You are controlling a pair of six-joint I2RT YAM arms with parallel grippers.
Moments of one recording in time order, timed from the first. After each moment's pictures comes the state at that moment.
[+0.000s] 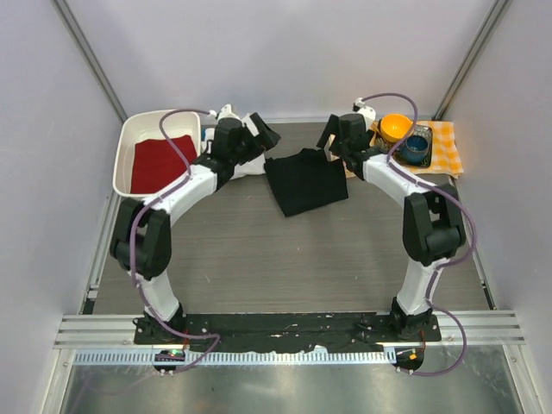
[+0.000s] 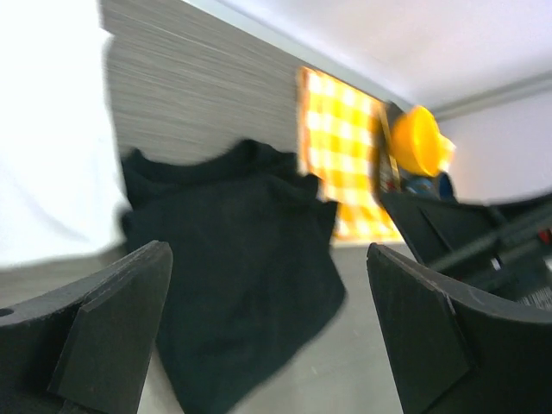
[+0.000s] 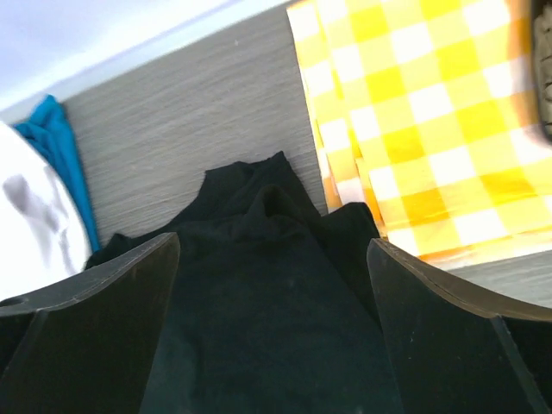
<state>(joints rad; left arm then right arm) -0.41 1.86 1.40 0.07 0.00 -0.83 0.32 1.92 1.43 -0.06 0.29 0.54</state>
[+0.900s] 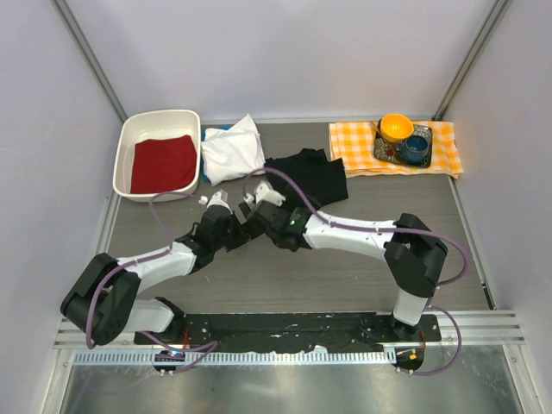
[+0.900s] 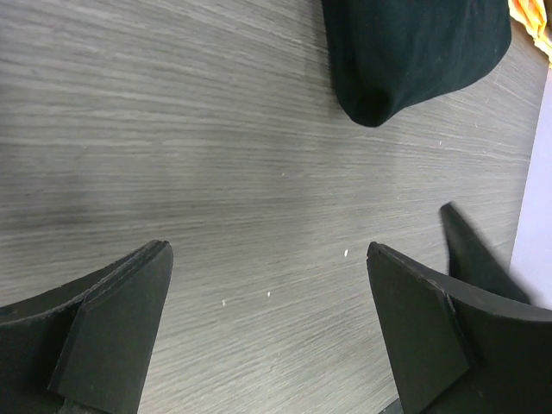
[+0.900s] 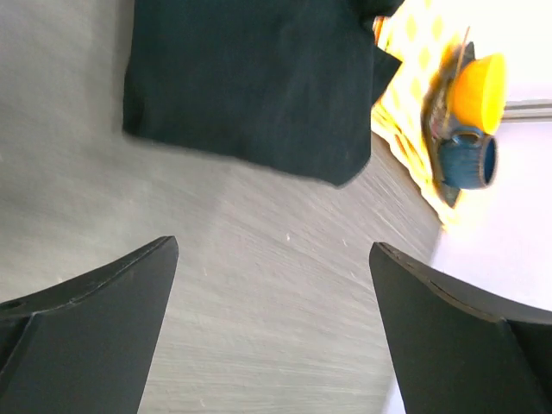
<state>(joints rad) -0.58 1.33 0.49 0.22 0.02 -0.95 1.00 1.77 1.31 -0.54 0.86 -0.01</state>
